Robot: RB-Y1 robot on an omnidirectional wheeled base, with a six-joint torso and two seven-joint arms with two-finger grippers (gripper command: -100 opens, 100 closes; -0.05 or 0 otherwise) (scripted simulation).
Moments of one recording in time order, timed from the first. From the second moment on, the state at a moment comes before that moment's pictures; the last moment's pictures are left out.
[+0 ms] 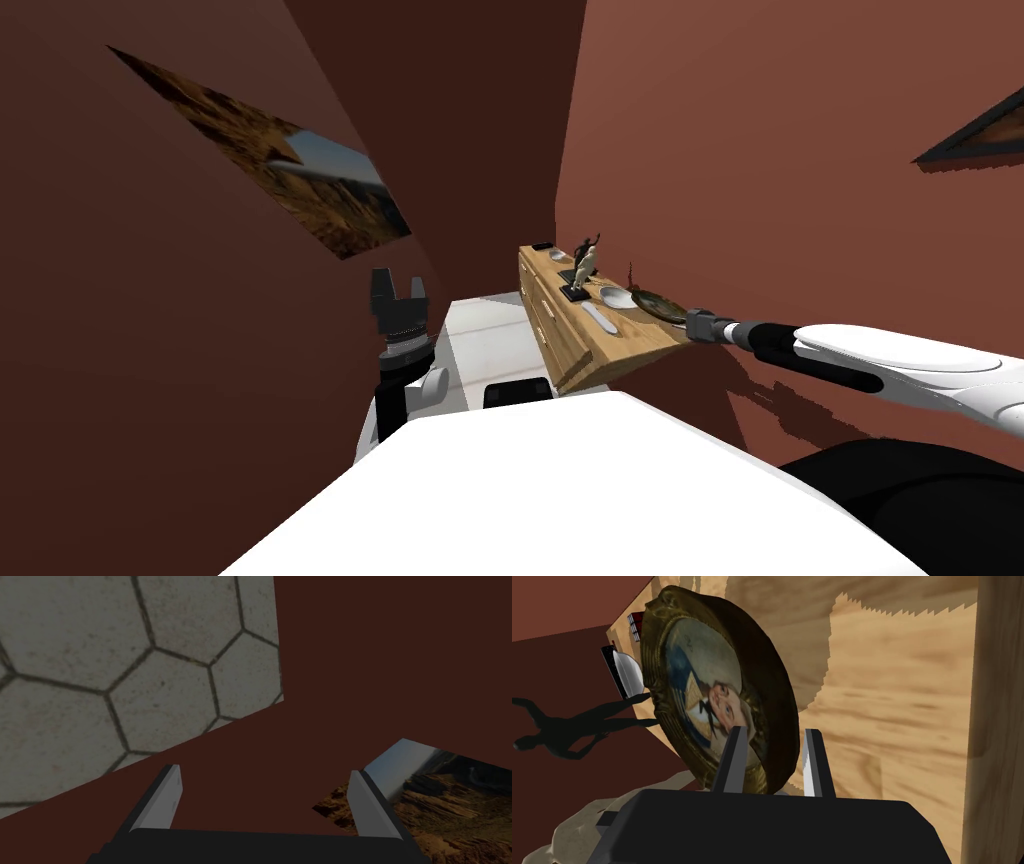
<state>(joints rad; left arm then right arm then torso) 0.45 -0.02 -0.06 -2.37 -0.11 -0.49 -0.04 0.72 -1.41 -0.23 -1.31 0.84 -0.37 0.87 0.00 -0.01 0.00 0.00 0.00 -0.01</state>
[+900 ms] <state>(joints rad) 0.45 -0.02 -0.06 -2.37 -0.11 -0.49 -0.04 0.73 -1.38 -0.26 -1.34 0.86 -0.37 0.84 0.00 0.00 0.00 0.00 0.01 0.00</state>
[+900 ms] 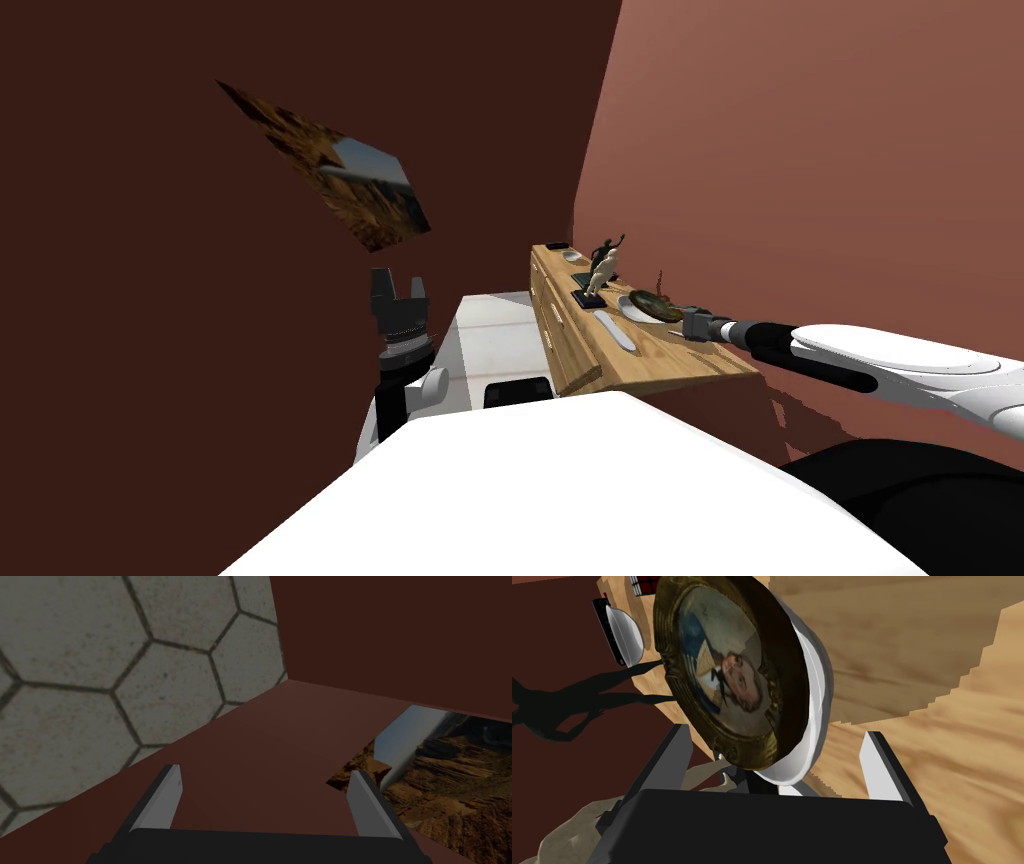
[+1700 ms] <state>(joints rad) 0.45 -0.02 -0.06 -2.37 -0.11 -0.49 -0.04 0.75 -1.48 -0.32 -1.33 0.83 -0.44 0.79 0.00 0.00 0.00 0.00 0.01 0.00</state>
